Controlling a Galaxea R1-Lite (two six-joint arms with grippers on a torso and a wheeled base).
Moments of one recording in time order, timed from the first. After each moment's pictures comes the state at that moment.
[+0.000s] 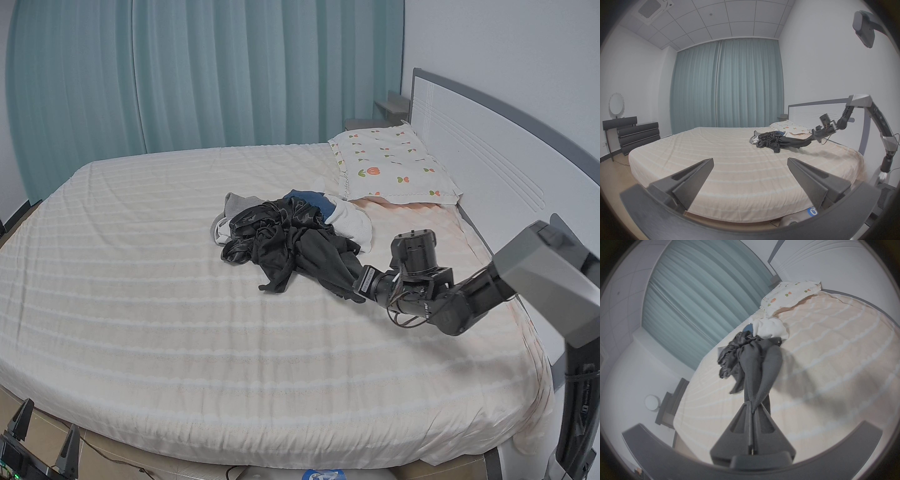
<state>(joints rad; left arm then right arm) 0.00 0.02 -0.02 -0.01 -0.02 0.00 0.47 2.21 -1.16 -0.61 0.03 0.72</state>
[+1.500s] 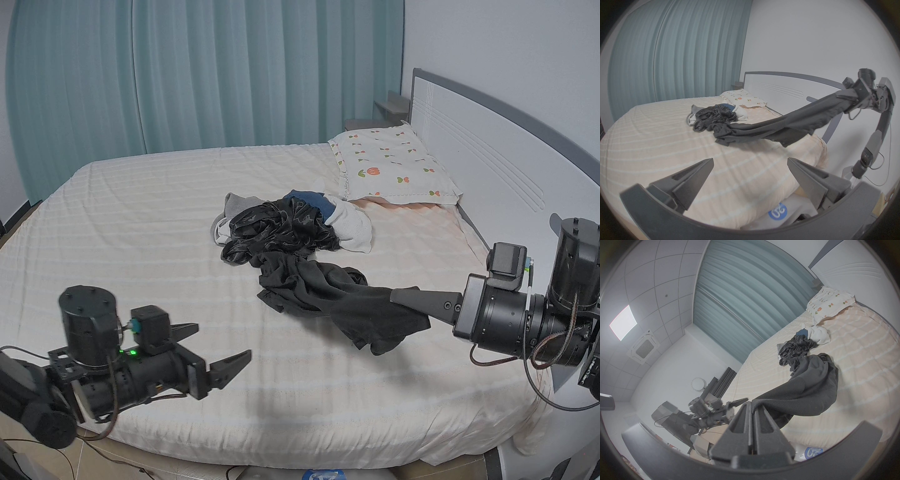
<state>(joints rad) -0.56 1.66 -0.38 -0.94 -0.03 -0.10 0.71 1.45 -0.59 -0.70 0.18 0.74</state>
